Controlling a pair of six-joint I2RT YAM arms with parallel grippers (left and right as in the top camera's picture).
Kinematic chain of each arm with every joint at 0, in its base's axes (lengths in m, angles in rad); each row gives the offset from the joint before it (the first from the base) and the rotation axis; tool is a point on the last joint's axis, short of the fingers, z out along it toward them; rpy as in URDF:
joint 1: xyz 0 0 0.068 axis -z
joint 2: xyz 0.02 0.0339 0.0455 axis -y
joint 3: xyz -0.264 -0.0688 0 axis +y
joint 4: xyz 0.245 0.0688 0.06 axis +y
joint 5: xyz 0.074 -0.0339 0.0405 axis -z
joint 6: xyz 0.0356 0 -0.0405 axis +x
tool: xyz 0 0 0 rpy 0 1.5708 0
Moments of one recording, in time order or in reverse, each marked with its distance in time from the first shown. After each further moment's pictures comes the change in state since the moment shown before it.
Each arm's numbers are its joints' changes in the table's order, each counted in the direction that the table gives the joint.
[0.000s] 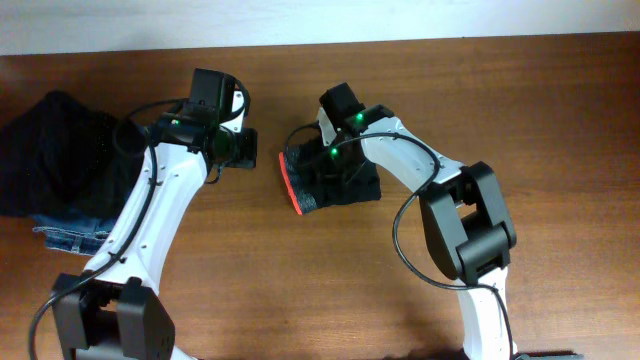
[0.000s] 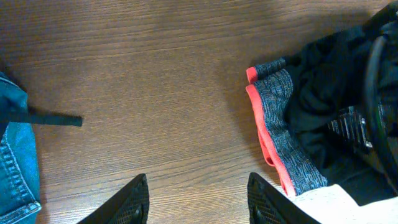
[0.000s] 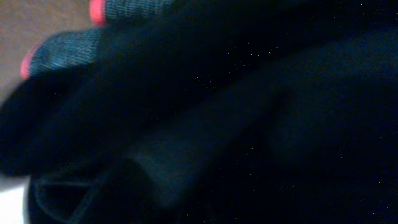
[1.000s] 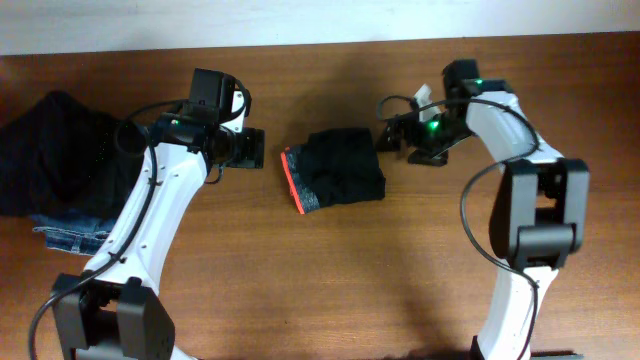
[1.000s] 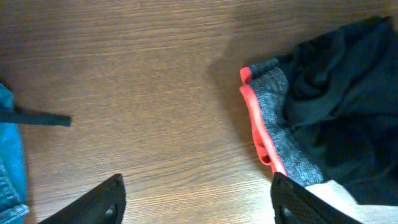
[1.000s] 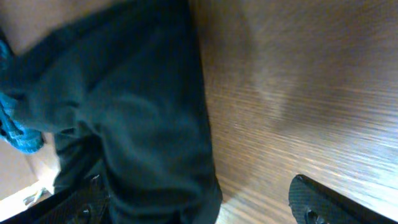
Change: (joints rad) left arm 0.000 0.000 0.000 0.000 0.035 -0.011; right arm 0.422 0.048 0.011 0.222 -0.277 -0.200
